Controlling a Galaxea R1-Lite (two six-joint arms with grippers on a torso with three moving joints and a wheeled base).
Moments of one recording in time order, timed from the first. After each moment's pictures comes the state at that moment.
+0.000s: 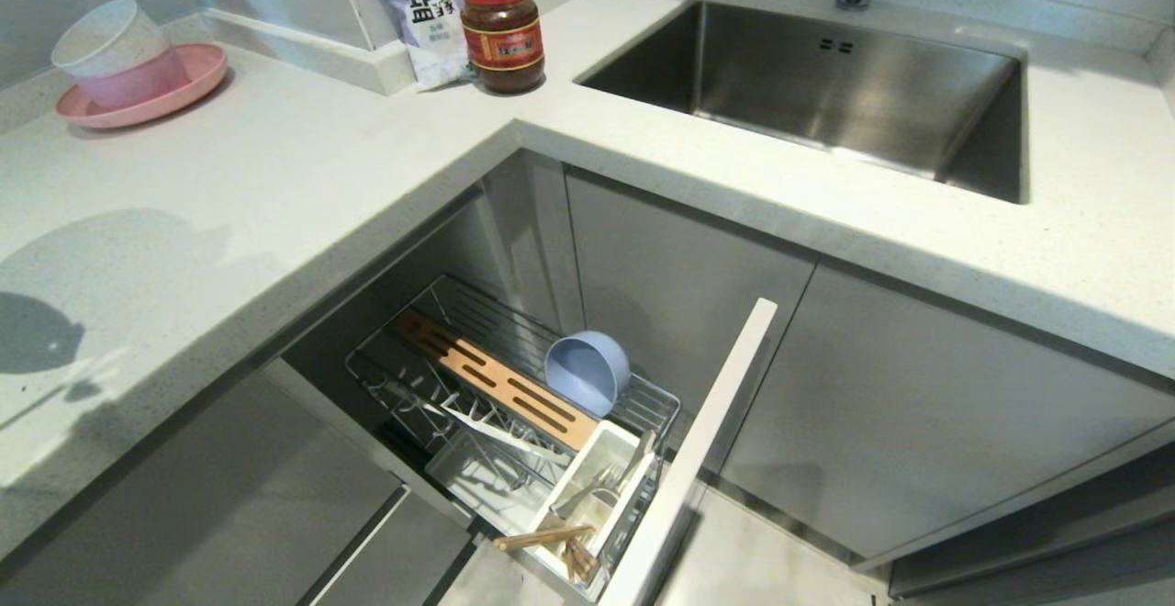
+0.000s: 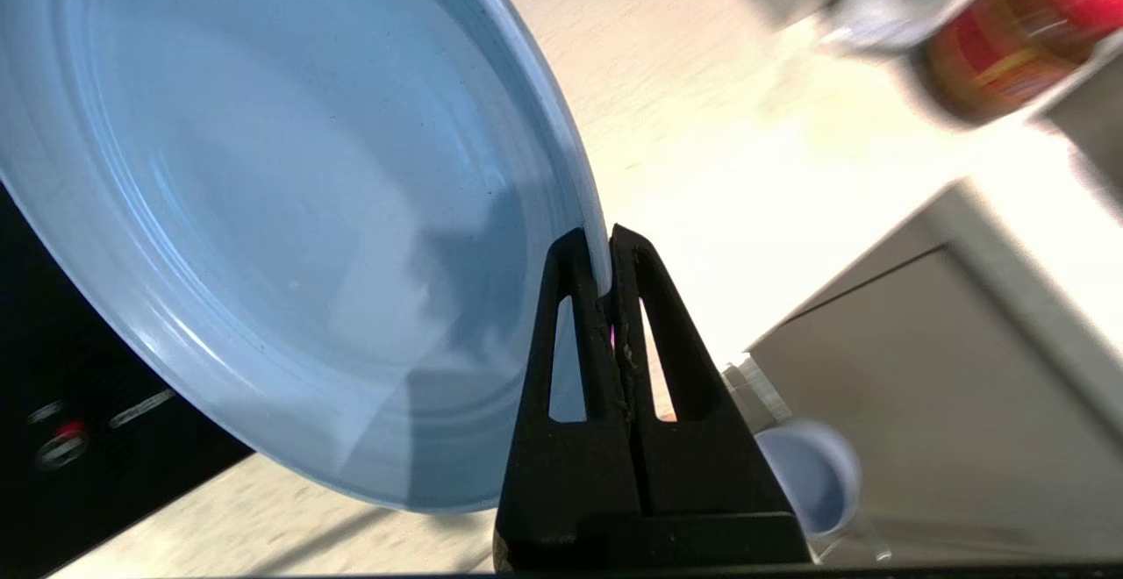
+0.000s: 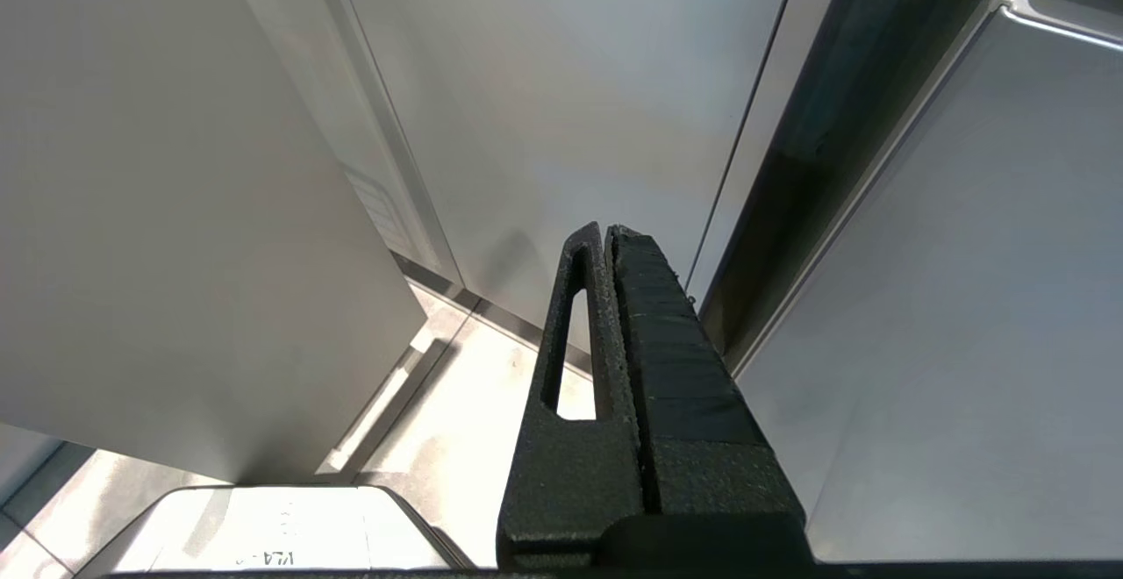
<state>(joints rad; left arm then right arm) -0.09 1.12 -1.61 0.64 0.38 -0.31 0.00 0.00 0.00 0.00 0.00 0.02</state>
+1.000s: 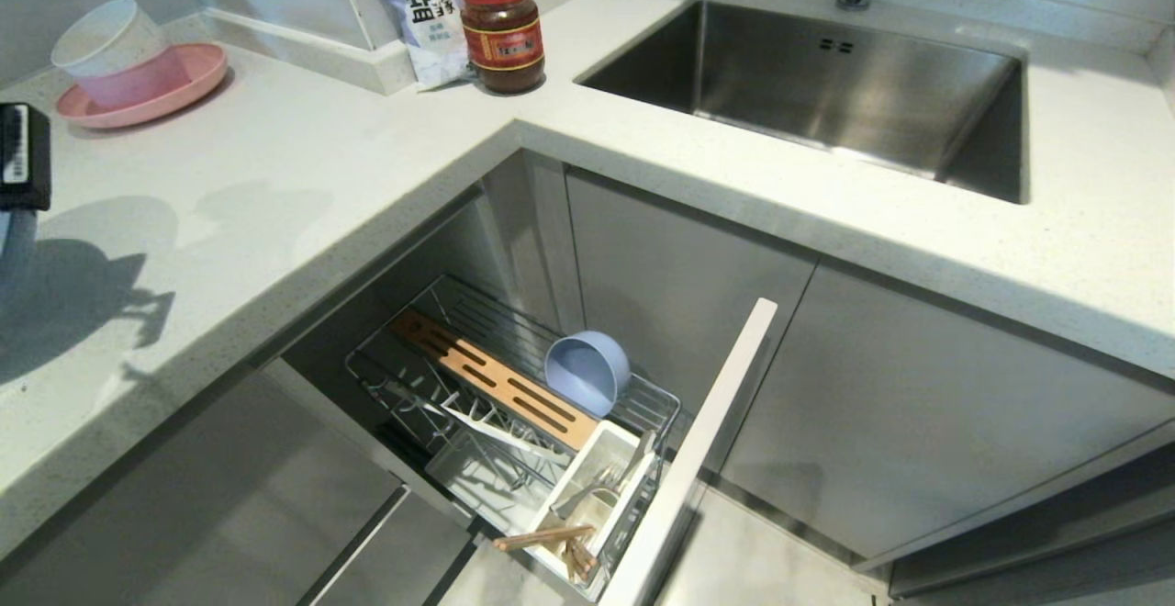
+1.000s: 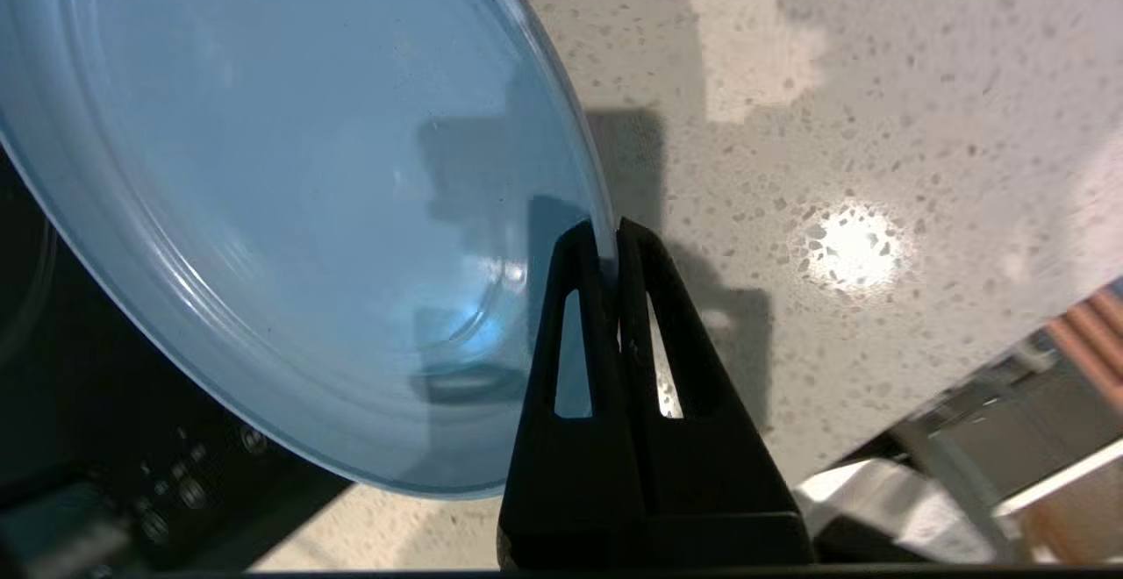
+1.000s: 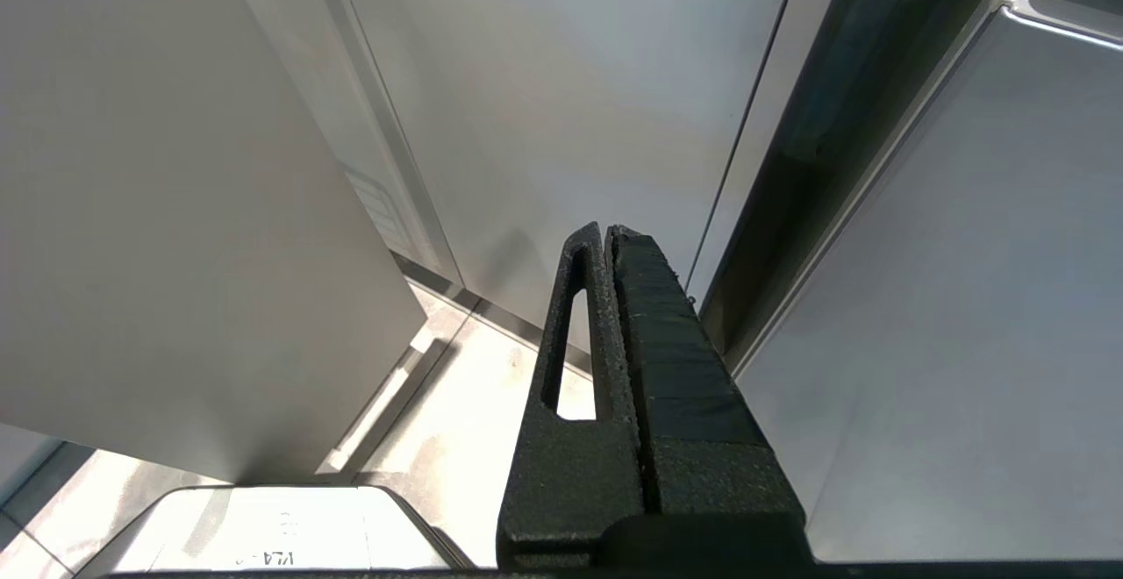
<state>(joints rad) -0.02 1.50 -1.93 1.04 0.43 -0.06 0.00 0.00 0.00 0.00 0.00 0.02</state>
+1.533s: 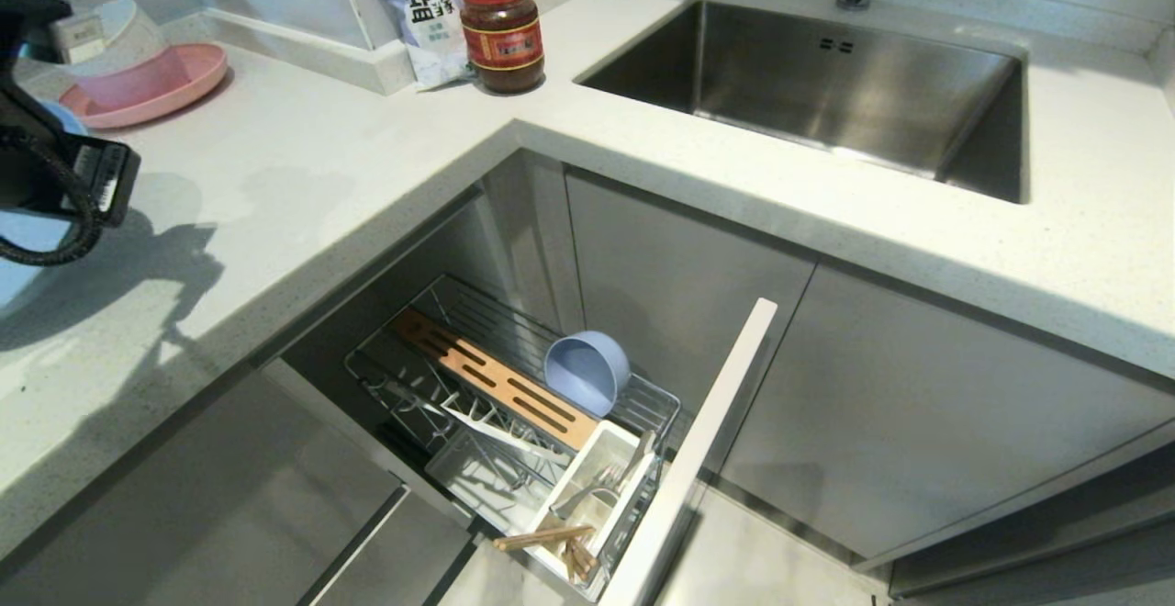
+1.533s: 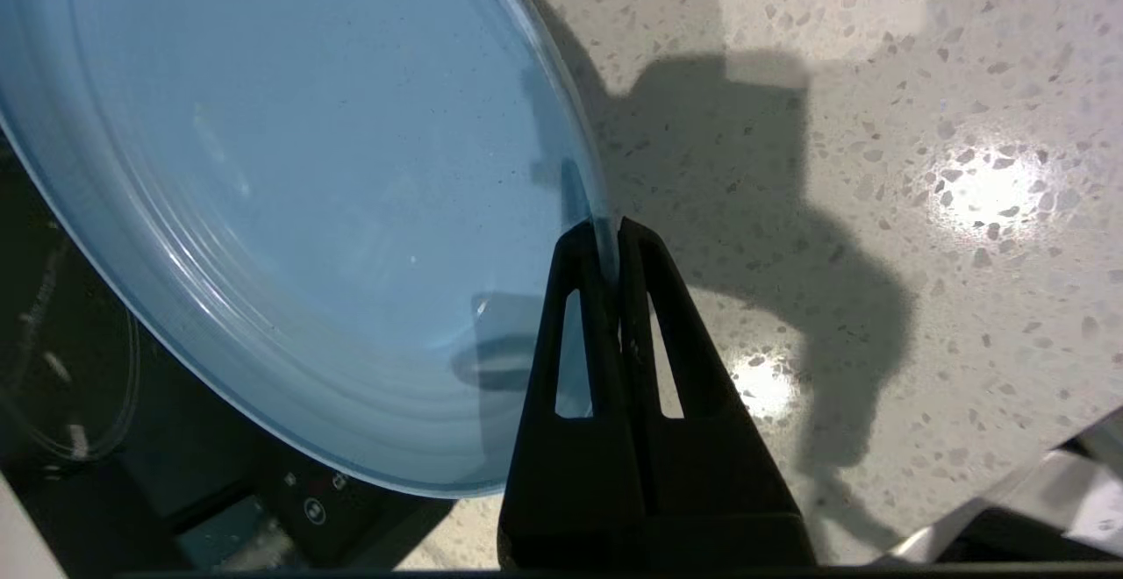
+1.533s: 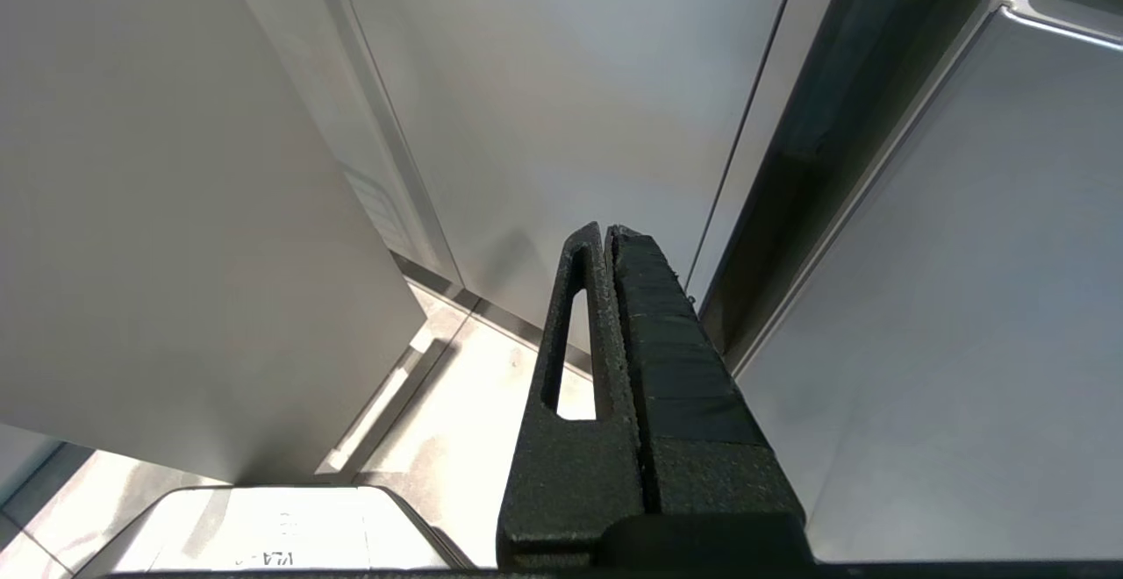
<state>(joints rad) -0.07 1.60 -1.94 1.00 0.53 0.13 0.00 0.00 0.00 0.00 0.00 0.02</state>
